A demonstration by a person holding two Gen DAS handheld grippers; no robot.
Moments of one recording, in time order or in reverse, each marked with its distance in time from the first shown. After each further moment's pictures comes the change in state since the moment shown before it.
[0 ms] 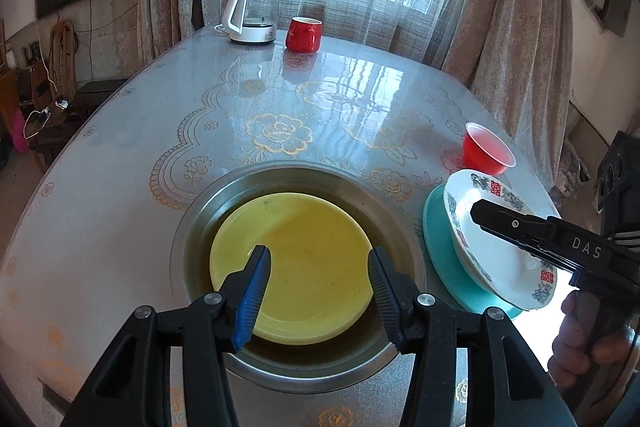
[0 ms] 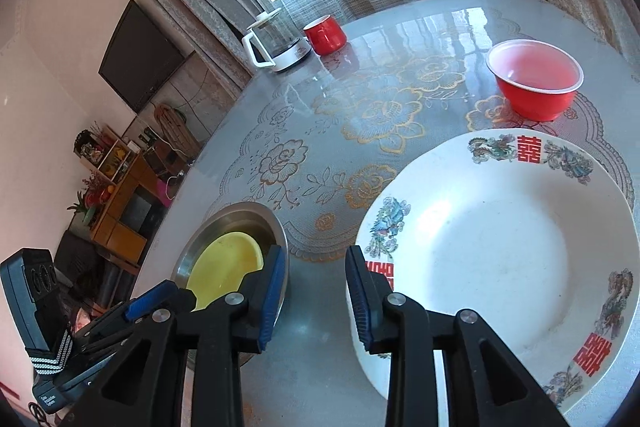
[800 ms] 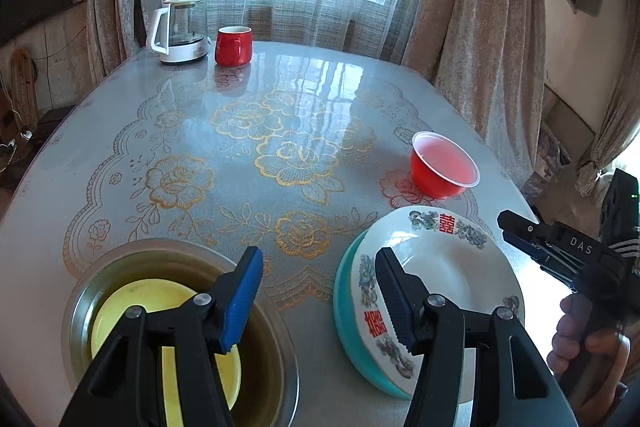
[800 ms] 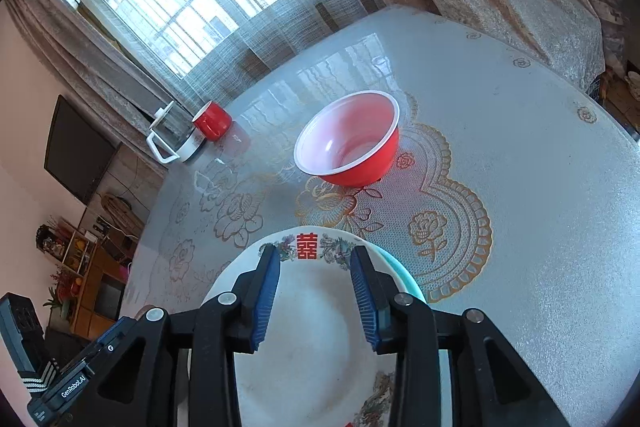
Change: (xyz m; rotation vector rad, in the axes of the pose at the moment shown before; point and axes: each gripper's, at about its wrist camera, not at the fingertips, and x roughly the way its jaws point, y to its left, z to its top) left arm 0.053 -0.095 0.058 0.090 0.007 -0.080; right arm -0.061 -0.133 0.043 0.240 -0.174 -0.161
